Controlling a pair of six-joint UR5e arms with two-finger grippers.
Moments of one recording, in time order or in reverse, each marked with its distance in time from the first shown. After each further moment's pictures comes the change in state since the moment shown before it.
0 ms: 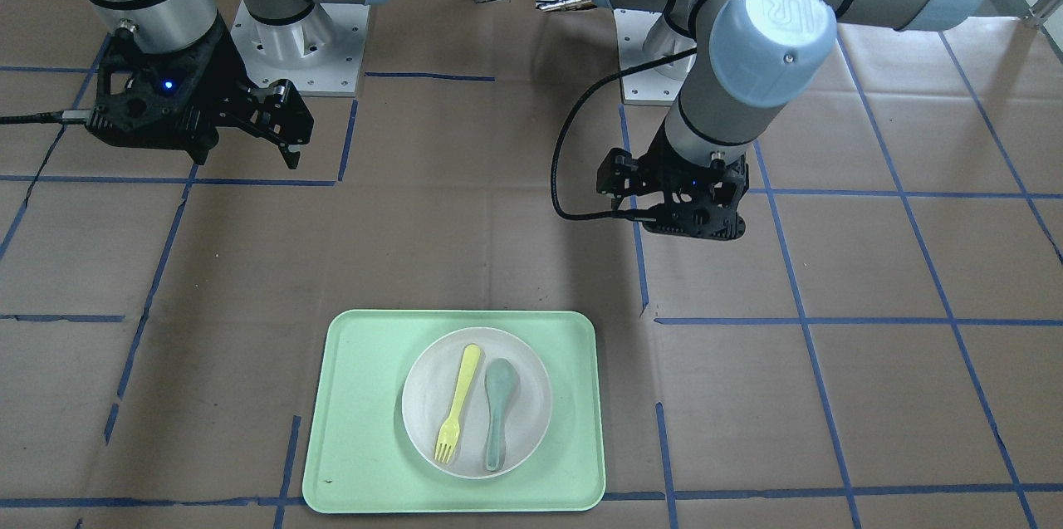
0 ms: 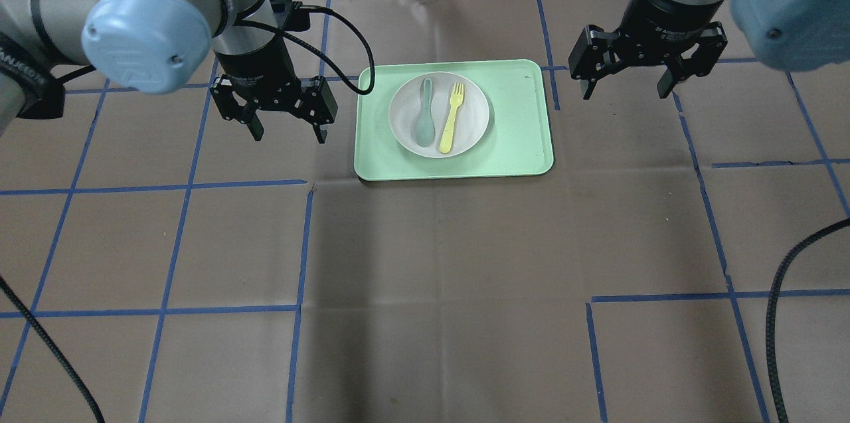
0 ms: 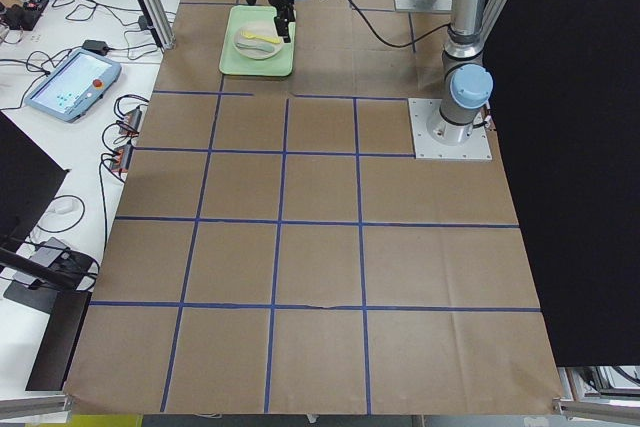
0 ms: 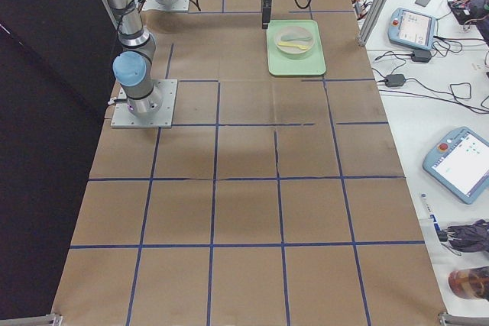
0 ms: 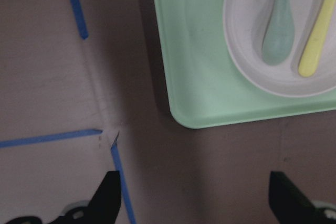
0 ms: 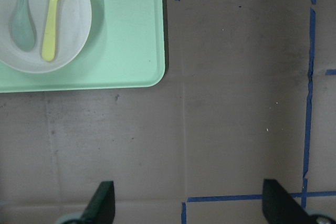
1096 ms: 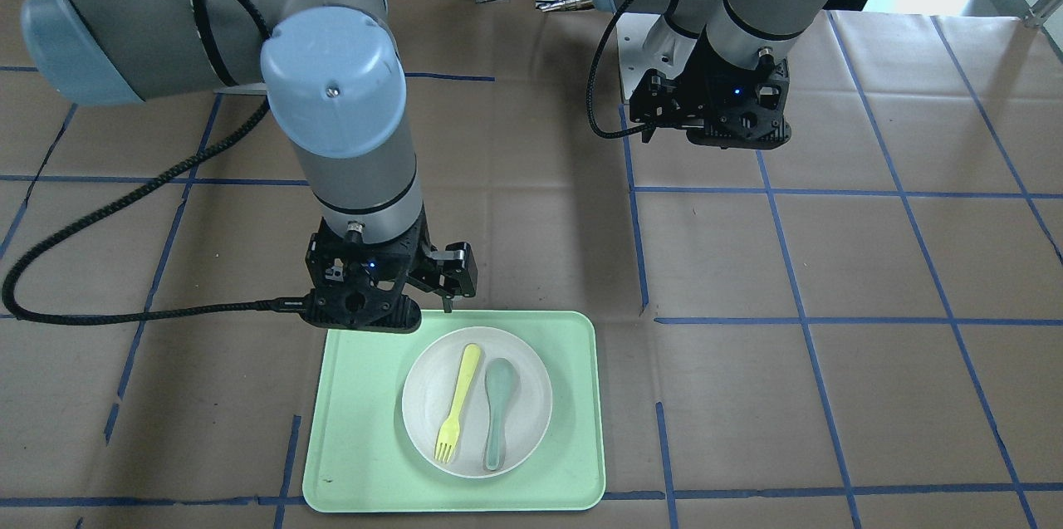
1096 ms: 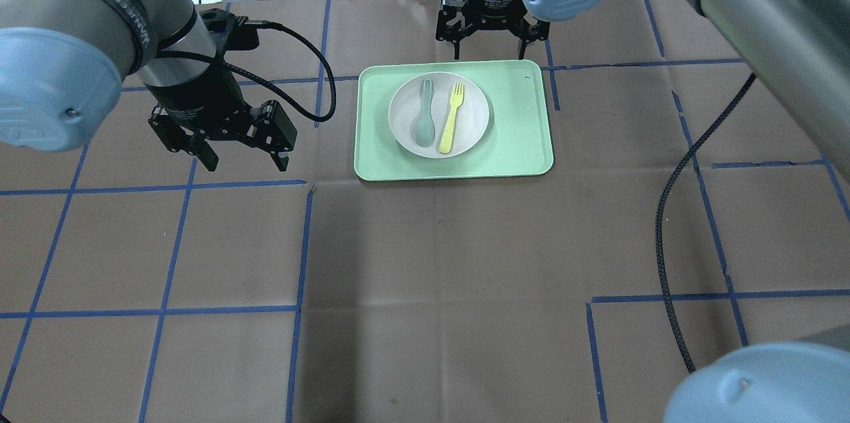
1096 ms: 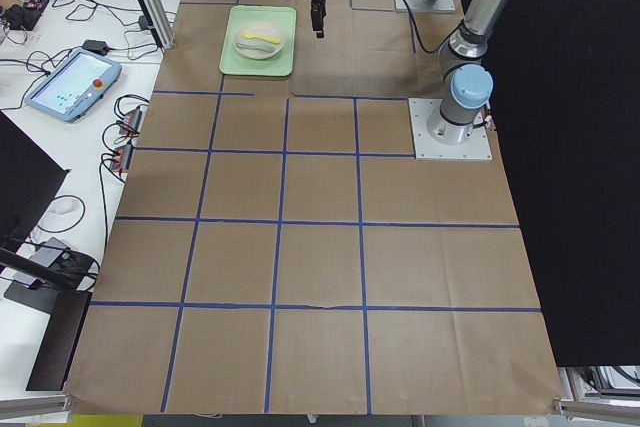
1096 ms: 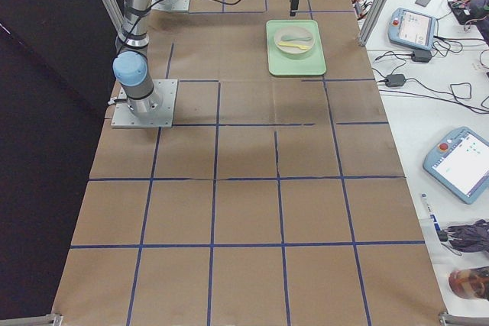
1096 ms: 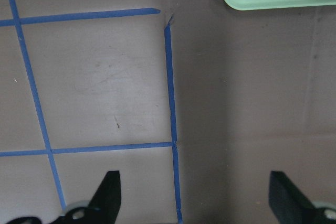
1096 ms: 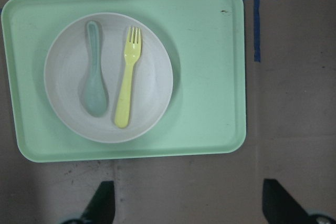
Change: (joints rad) left arm 0.052 0.156 -0.082 -0.056 -0.002 0.005; right arm 0.240 0.404 -0.306 -0.138 -0.010 0.284
